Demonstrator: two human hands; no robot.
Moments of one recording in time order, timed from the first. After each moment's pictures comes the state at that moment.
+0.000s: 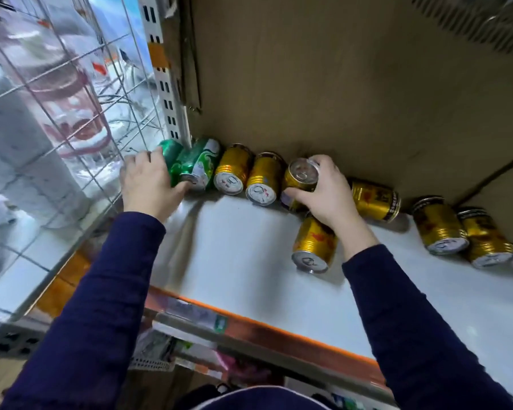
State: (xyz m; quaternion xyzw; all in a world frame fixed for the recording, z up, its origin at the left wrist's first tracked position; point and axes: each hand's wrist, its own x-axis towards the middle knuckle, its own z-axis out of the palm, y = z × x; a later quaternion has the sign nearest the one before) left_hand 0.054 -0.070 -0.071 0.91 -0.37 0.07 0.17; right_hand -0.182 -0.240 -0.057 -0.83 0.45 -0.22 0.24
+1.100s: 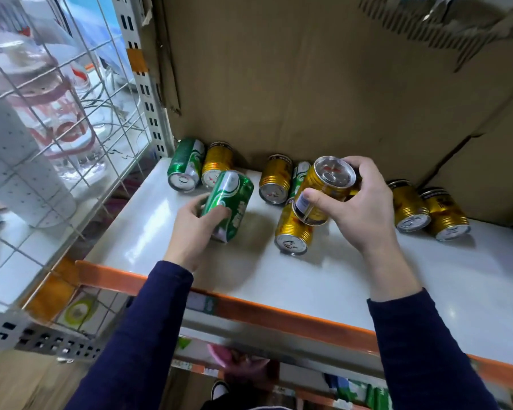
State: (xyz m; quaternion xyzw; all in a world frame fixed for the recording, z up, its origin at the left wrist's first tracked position) left_hand -0.059 -0.057 -0.091 0.63 -0.24 -0.35 0.65; right_hand -0.272 -0.179 -0.013 -0.78 0.42 -0.39 0.26
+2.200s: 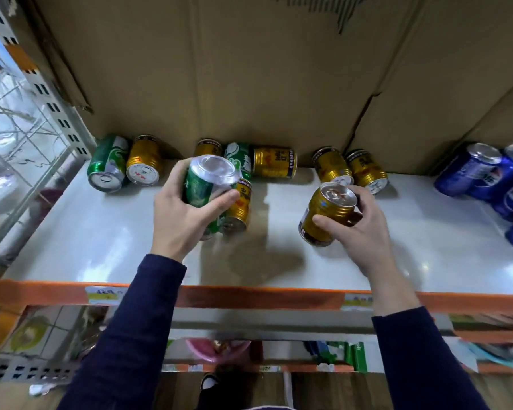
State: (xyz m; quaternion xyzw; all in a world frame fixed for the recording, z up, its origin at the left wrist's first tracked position) left_hand -0.155 -0.083 -0.051 0.58 -0.50 -0.16 0.62; right_hand -0.417 -0.172 -0.066 -0.67 0.48 -0.41 0.38
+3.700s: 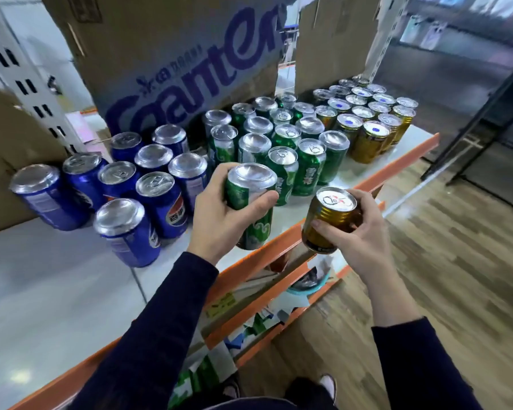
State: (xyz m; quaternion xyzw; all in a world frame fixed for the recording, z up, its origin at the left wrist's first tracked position) left_hand -0.844 -0.314 -0.046 0.36 -0.65 -0.43 0.51; right_hand -1.060 -0.240 -0.069 -0.49 0.64 -0.55 0.21
